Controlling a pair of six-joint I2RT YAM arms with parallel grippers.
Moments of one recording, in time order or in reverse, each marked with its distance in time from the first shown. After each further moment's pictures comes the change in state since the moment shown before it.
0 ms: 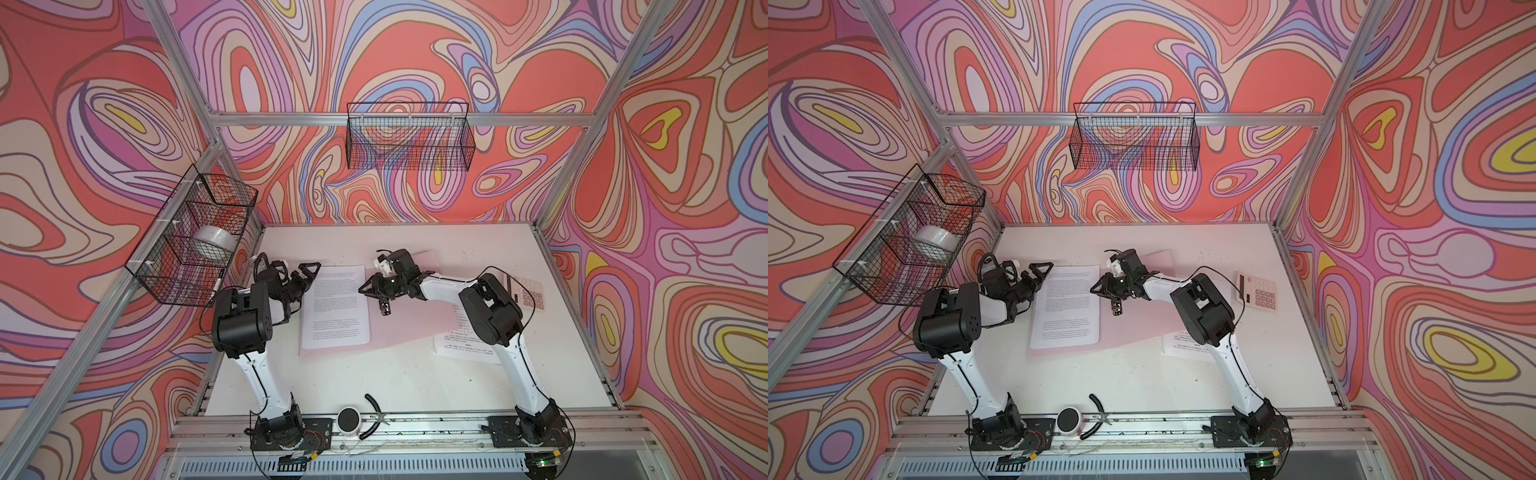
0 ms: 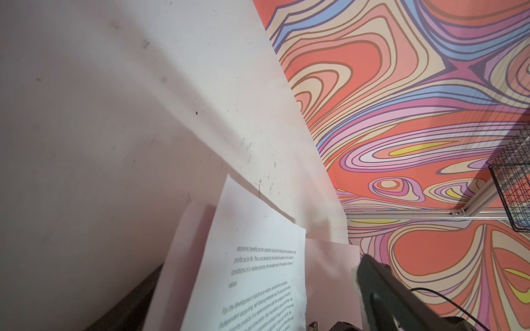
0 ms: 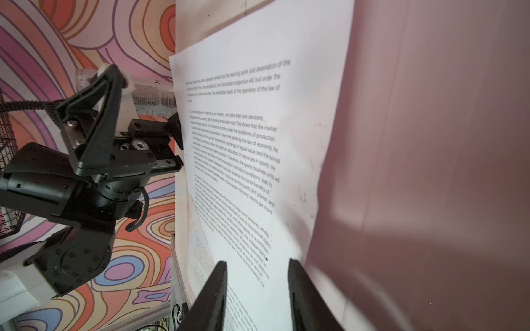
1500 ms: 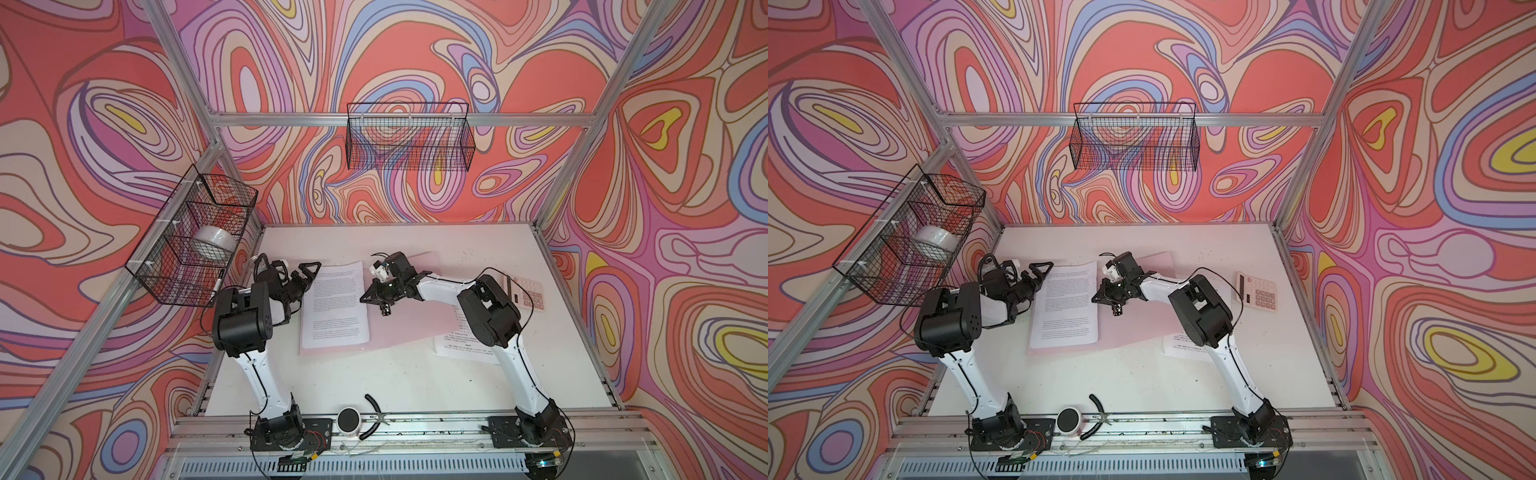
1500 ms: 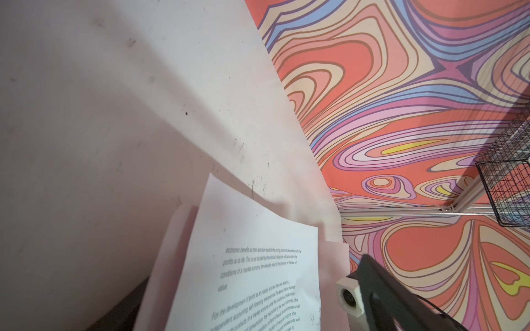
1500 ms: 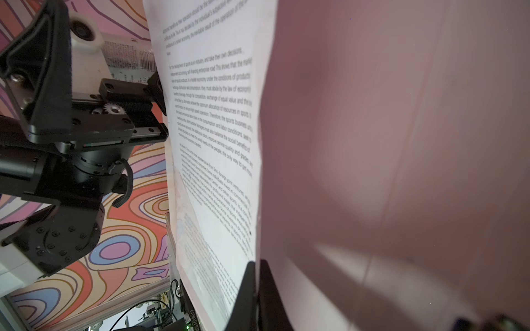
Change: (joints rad) left arm 0.001 0.014 -0.001 0.039 0.018 -0.019; right arm 0.024 0.005 0.034 -0.130 -0.038 -0.054
